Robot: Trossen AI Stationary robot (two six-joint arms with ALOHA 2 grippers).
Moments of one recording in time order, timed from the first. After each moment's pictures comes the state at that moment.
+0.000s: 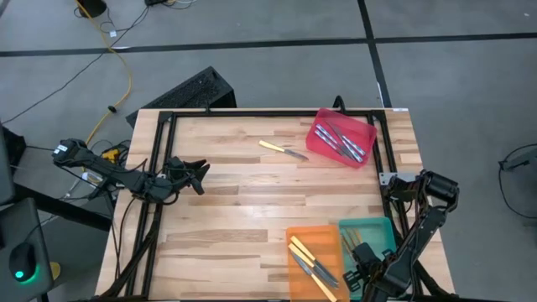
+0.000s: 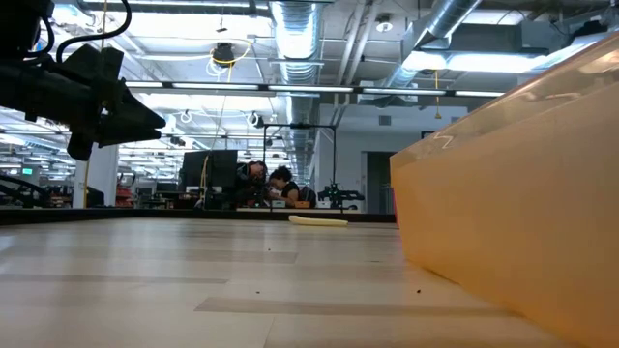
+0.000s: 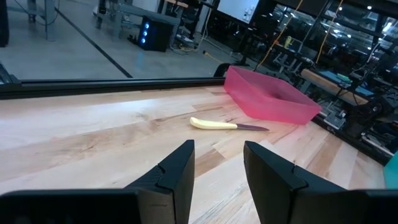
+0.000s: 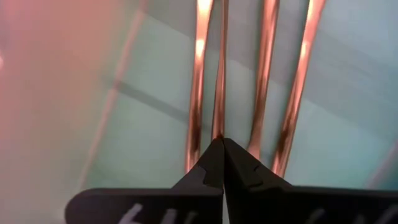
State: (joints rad) left arm -0.35 0.51 0.03 0.19 -1.04 -0.65; right arm 1.08 1.85 1.18 -0.95 0.07 2.20
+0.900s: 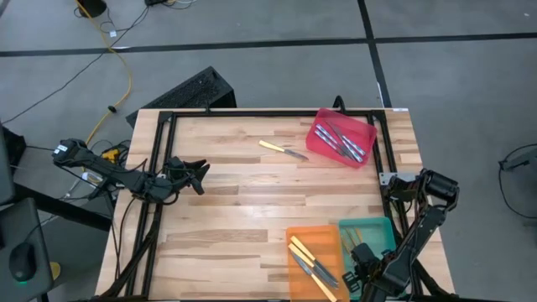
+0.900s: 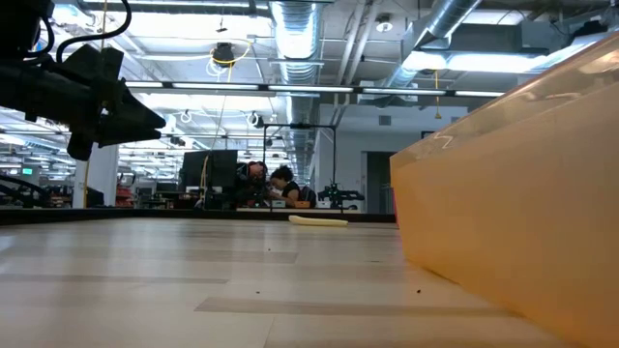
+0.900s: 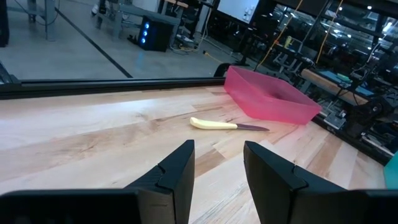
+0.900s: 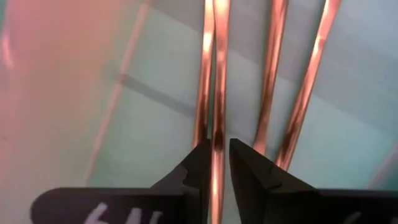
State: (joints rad) left arm -0.35 0.51 0.03 0.19 -1.04 -0.65; right arm 1.08 1.84 1.18 -0.93 0.05 2.18
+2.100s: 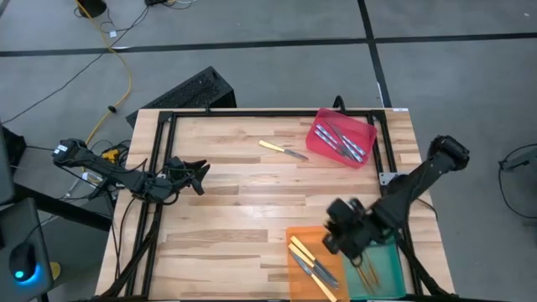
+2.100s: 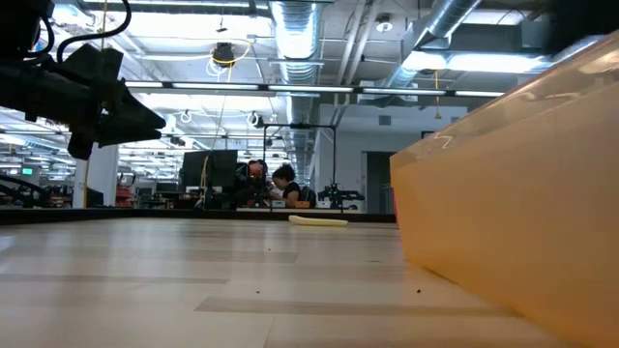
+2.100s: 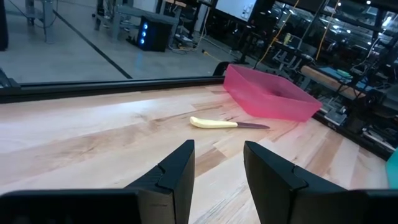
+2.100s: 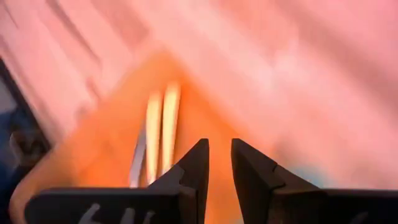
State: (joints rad) left arm -0.35 0.51 0.03 0.19 -1.03 -0.63; right arm 0.70 1.44 1.18 -0.95 0.43 1.39
